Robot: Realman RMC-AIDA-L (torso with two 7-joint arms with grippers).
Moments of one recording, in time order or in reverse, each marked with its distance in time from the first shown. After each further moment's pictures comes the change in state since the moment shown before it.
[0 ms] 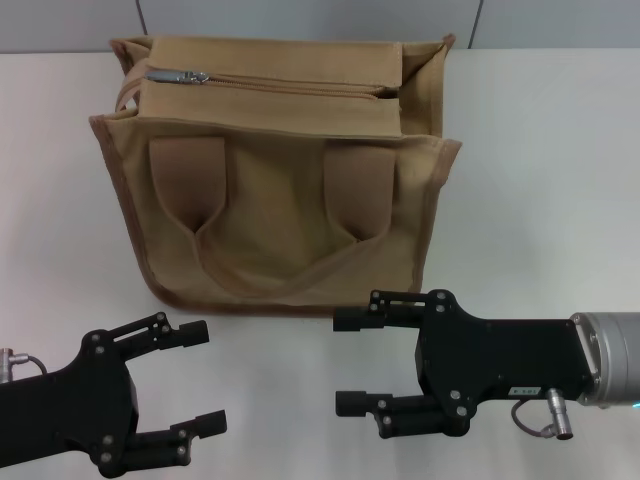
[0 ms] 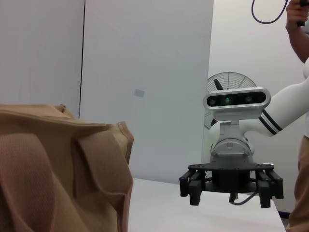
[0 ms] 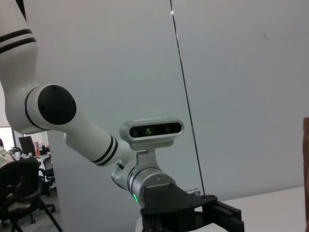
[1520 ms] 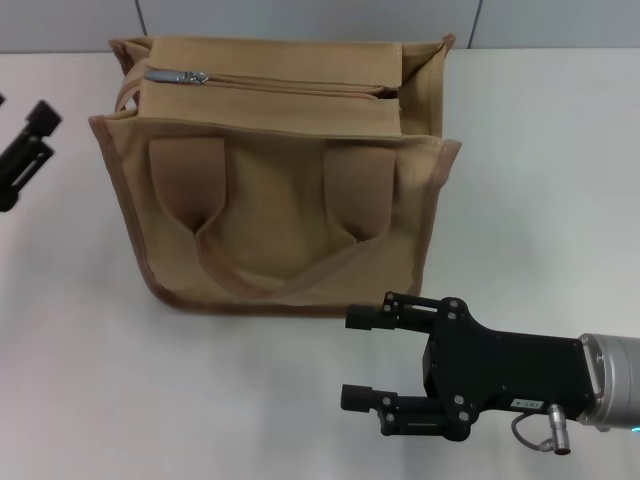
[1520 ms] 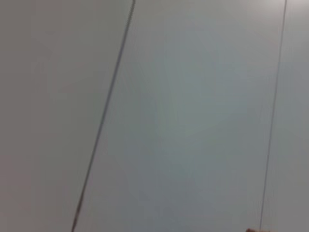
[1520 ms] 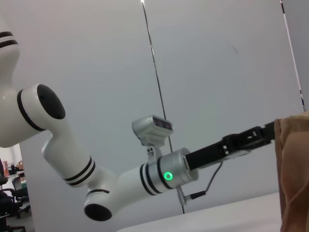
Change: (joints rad) left arm -0.089 -0.002 -0.512 -0.227 -0.261 -0.278 -0.029; right arm -0.013 0.011 0.038 0.130 0.033 -0.001 -0.110
